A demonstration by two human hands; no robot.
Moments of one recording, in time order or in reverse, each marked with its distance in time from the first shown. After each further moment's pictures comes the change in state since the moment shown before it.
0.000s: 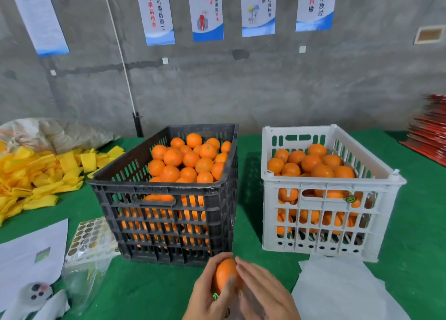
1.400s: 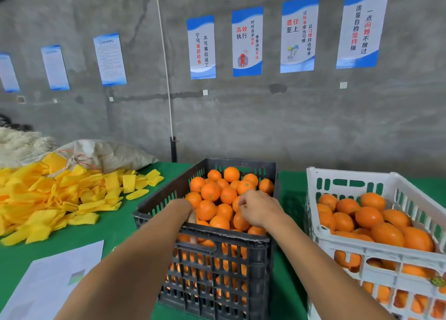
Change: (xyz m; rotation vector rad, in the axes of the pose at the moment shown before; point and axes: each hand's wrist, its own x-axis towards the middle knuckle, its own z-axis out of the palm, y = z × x) left_hand 0.248 0.133 -0.190 1.305 -0.270 -0.686; right_hand 0.328 0.016 0.010 -0.243 -0.501 0.341
